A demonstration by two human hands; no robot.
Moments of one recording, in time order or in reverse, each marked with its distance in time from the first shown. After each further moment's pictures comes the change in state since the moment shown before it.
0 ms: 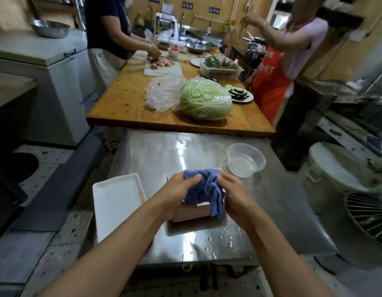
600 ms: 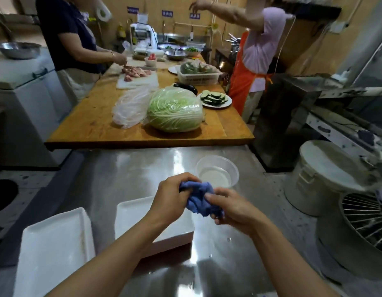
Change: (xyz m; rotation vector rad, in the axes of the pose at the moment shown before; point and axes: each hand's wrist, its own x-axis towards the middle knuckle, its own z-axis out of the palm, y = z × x) left_hand 0.109 0.019 0.104 0.570 0.179 0.400; right_hand 0.043 -0.018 -0.160 -0.142 -0.012 0.357
